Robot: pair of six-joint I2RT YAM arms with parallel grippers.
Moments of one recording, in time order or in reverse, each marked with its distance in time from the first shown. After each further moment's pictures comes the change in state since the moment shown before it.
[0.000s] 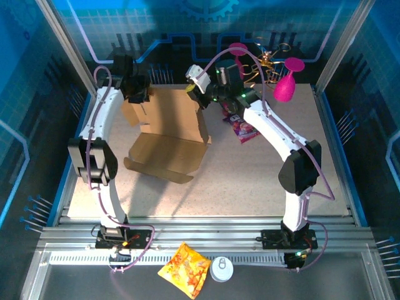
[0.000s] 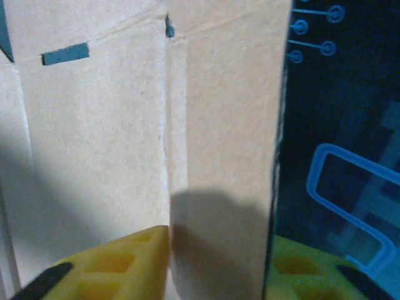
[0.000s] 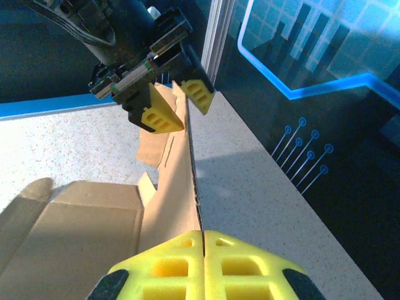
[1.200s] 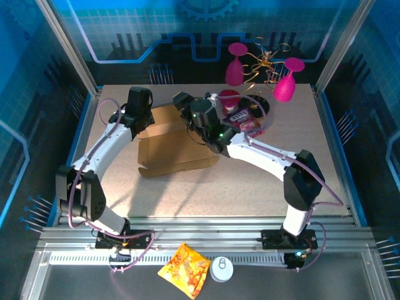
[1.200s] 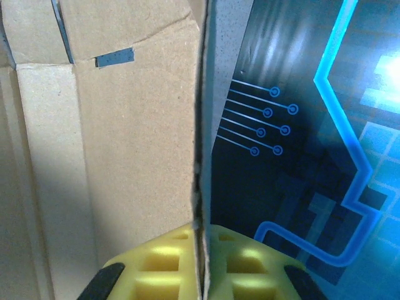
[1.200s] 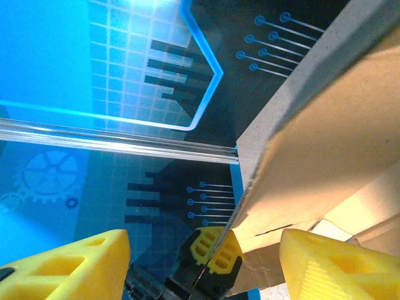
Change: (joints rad) left arm -0.195 -0.423 -0.673 0.422 -0.553 -0.460; right arm 0.294 -0.133 -0.435 0.507 0.754 1.795
